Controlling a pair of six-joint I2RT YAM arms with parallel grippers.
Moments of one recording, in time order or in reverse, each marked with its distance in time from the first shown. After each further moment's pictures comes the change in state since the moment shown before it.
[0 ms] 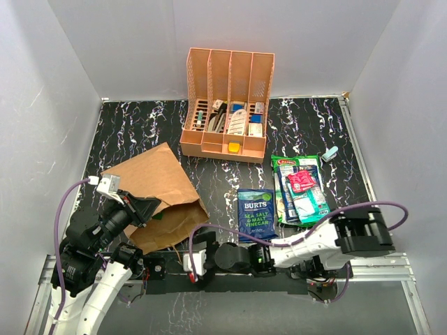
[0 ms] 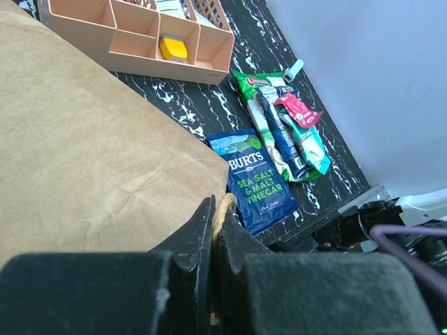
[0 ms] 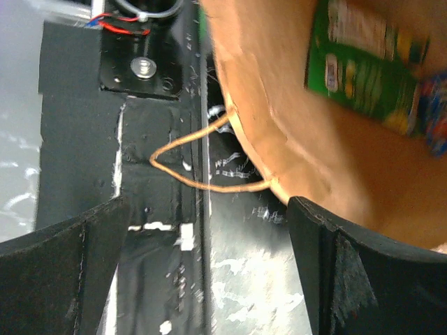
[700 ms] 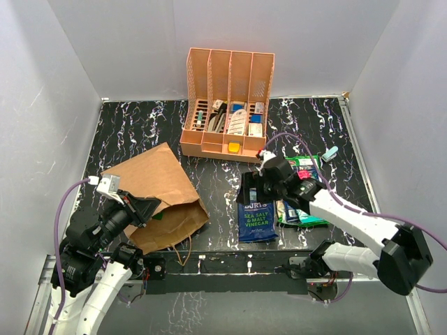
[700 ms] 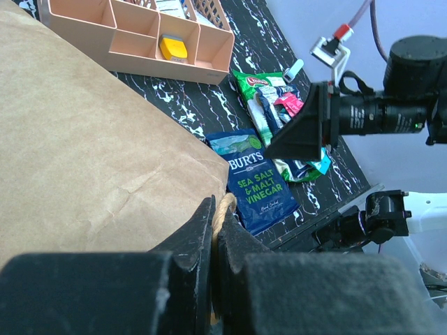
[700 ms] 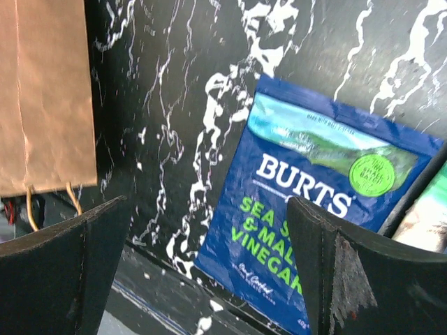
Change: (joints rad) left arm -0.003 0.000 0.000 0.000 -0.003 0.000; right arm -0.927 -0.279 0.151 -0.809 -0.359 0.834
